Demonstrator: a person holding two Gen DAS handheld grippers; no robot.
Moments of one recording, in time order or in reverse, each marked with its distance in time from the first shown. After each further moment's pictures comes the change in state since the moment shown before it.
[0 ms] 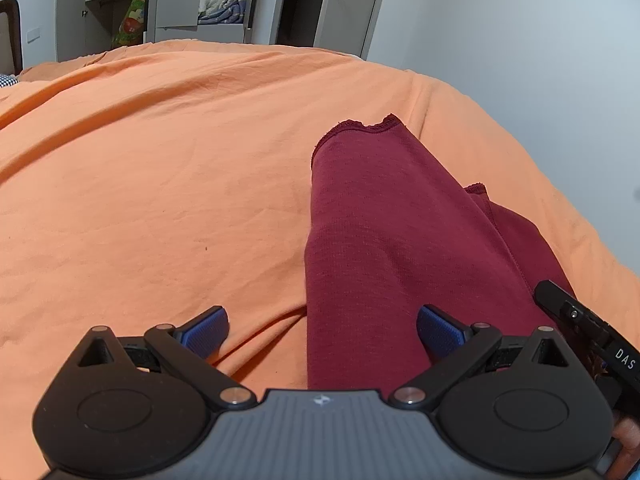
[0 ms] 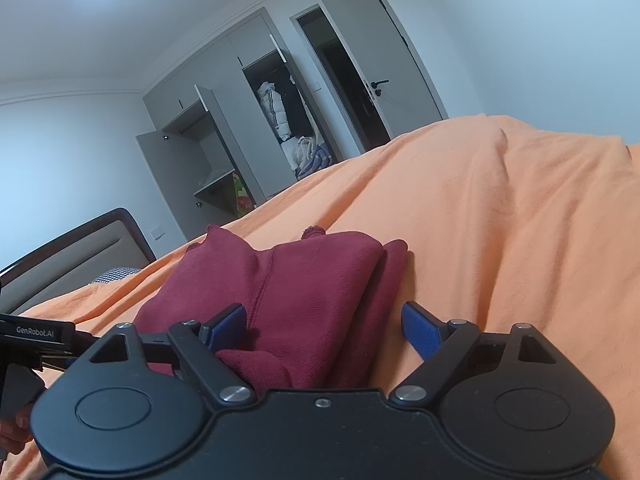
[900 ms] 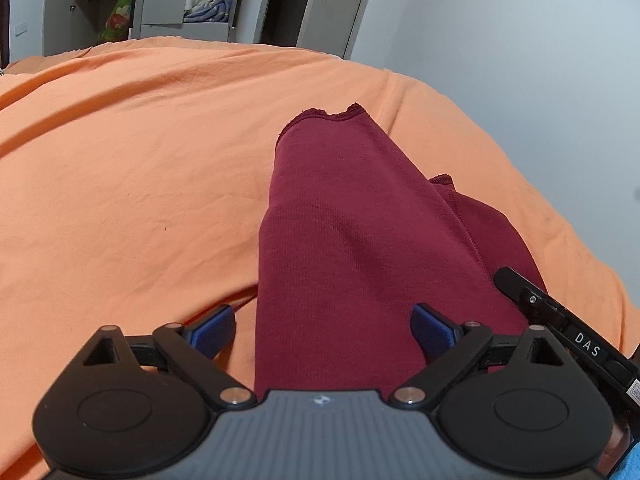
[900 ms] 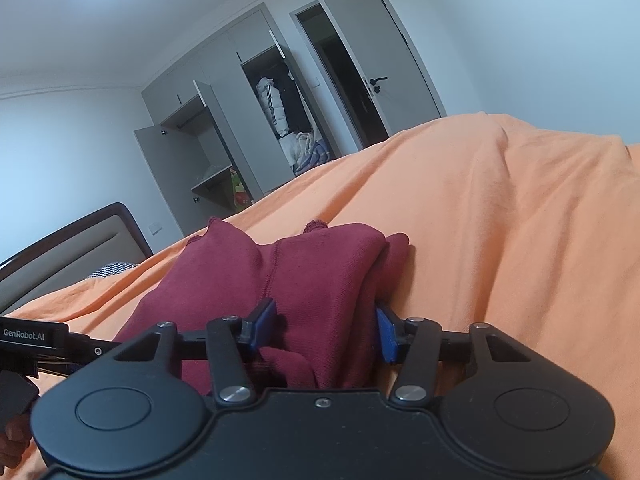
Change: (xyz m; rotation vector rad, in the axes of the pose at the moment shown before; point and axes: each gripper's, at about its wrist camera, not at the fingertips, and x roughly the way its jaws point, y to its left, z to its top) left arm -0.005 -0.014 -0.012 -0.015 -0.004 -0.069; right arm 0.000 0.010 -0.002 -0.013 0.013 -0.017
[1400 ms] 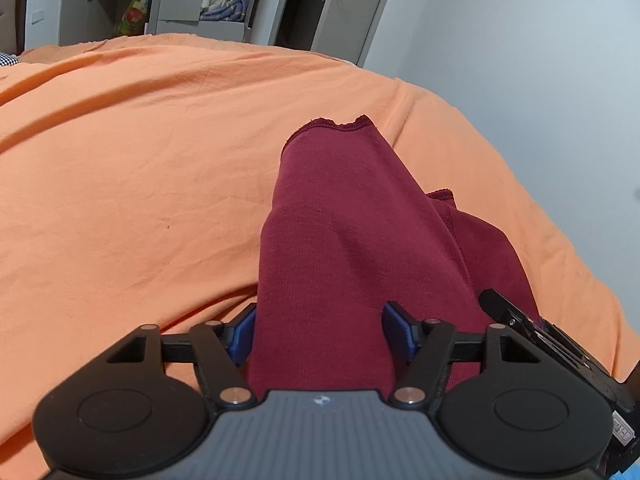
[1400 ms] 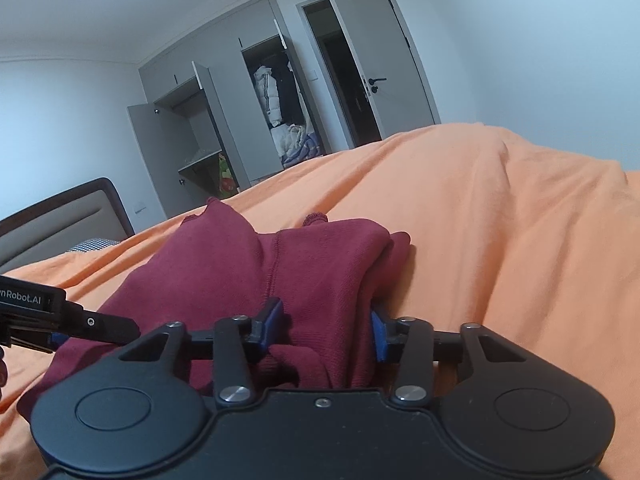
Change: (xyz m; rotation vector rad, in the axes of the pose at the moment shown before) left arm -0.009 -0.005 0.000 -0.057 -0.018 0.020; right arm 0.001 0.021 -0.004 -0.098 0.010 -0.071
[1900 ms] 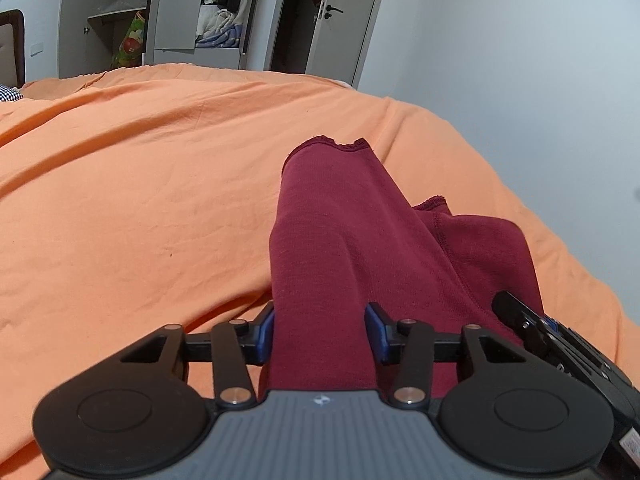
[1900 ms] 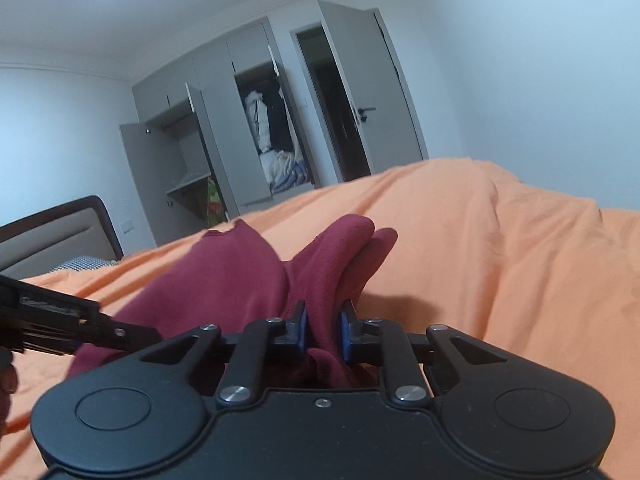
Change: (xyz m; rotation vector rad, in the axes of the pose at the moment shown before) left arm -0.027 -0.014 0.001 0.059 -0.064 0.023; right arm -0.039 0.040 0.002 -0.003 -0.088 -0.054
